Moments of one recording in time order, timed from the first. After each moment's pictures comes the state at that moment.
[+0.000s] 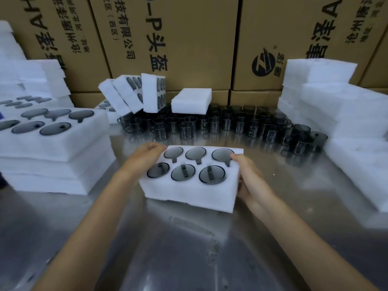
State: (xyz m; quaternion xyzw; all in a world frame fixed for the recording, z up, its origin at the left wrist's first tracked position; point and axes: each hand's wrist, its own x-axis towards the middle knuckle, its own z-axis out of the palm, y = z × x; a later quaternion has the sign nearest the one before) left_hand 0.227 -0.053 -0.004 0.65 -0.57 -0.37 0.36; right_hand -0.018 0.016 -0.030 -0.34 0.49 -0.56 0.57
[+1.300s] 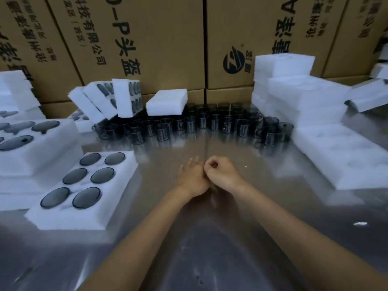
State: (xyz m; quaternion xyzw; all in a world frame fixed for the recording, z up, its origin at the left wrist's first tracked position) left_hand 0.070 -0.029 -0.046 0.55 -0.81 -0.19 0.09; right_hand -0.040 -0.008 -0.041 -0.58 0.67 -0.36 0.30
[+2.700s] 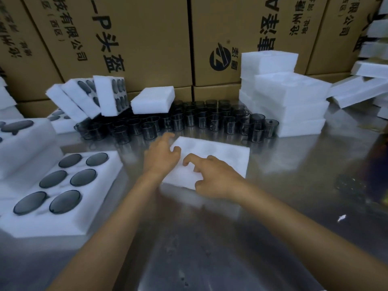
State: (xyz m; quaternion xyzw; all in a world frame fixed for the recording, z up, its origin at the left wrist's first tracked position) left_hand 0.088 -0.064 -0.025 0.61 -0.72 -0.15 0.30; right_hand -0.059 0.038 -0.004 -0.75 0.60 -0.14 0.22
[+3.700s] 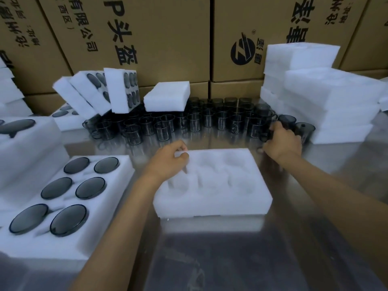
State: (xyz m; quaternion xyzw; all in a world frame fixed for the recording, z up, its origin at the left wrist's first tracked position) left_hand 0.131 -0.106 -0.032 0.55 -0.73 -0.28 0.28; right_hand -0.175 -0.109 -0.042 -0.51 0.83 -0.24 -0.02
